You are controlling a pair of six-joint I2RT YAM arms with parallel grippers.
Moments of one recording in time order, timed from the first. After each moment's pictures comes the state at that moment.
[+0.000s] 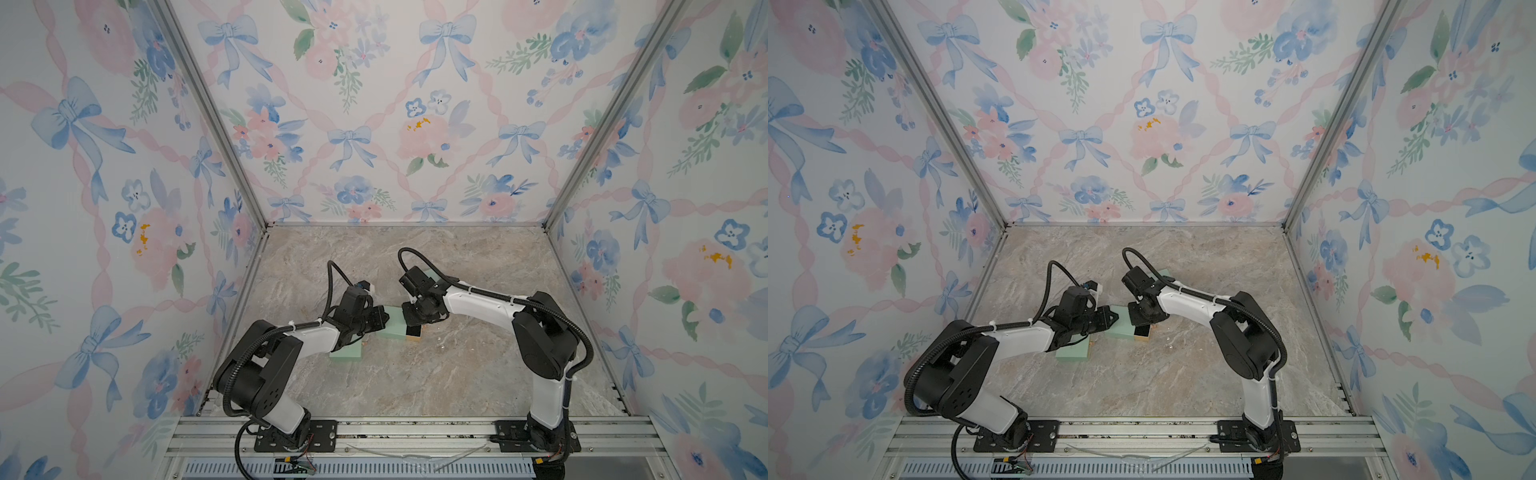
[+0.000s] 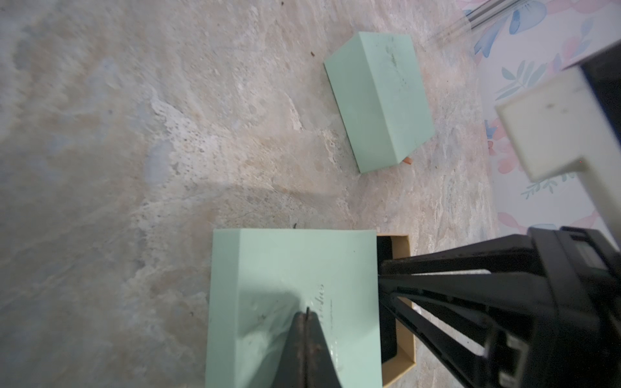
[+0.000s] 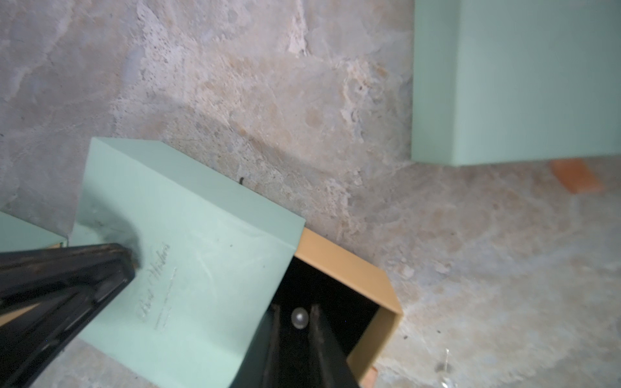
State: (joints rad) left arm -0.50 1.56 0.60 0.22 0.29 -0.68; right arm 0.79 1.95 1.39 -0.67 0.01 0.49
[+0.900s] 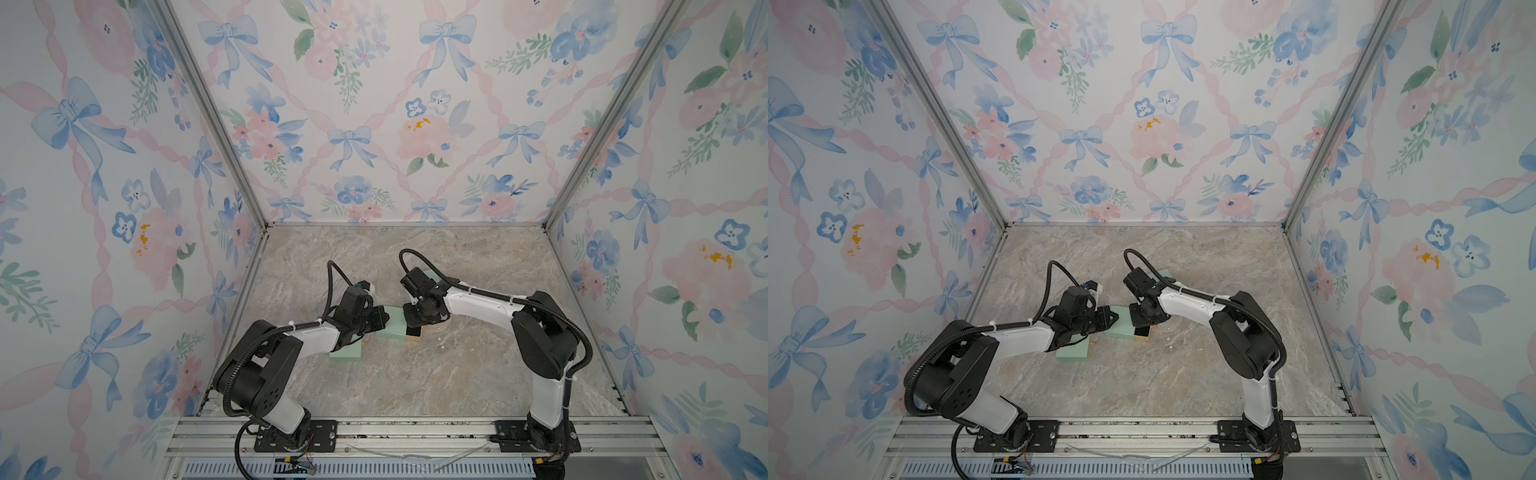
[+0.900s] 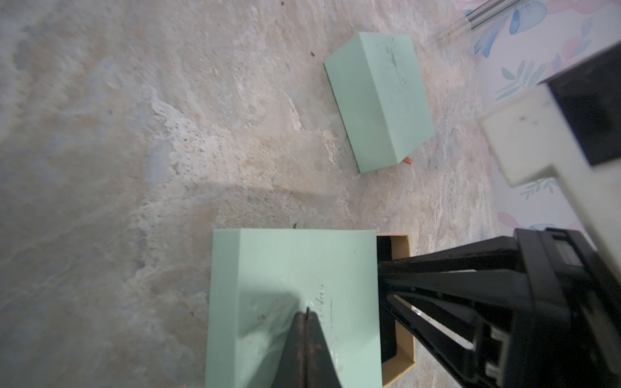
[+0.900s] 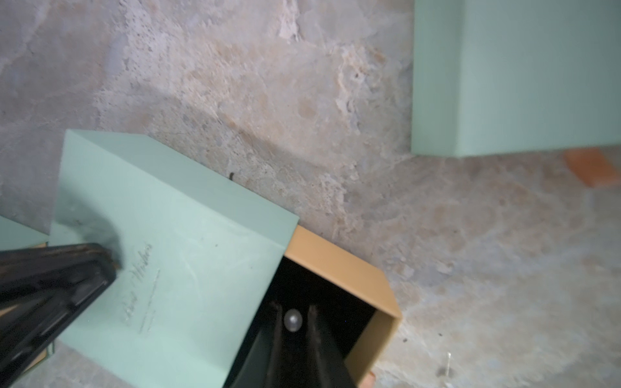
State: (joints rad) left arm -0.50 1.56 0.60 0.22 0.29 -0.68; right arm 0.77 1.95 1.37 -0.65 -0.01 0.49
